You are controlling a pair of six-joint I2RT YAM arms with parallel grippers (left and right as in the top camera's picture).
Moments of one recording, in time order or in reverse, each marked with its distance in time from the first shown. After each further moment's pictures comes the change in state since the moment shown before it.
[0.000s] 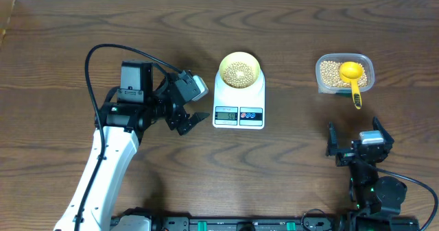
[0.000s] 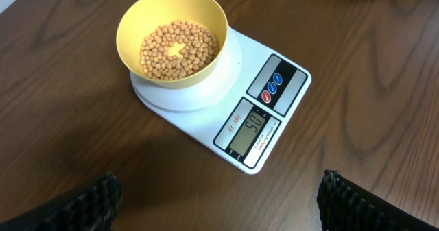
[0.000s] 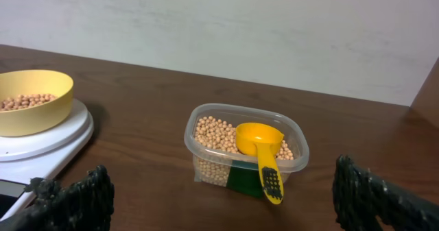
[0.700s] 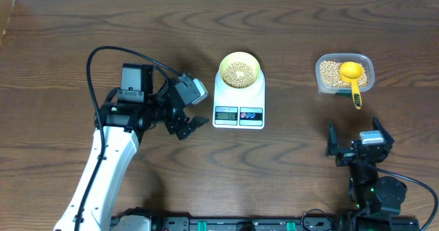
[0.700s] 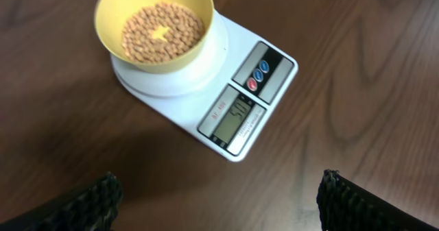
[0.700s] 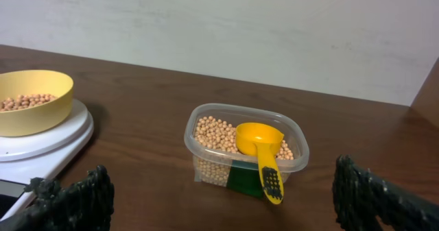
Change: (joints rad) left arm 0.000 0.000 0.002 -0.074 0.000 -0.001; right arm 0.000 0.000 0.000 0.000 0.000 0.000
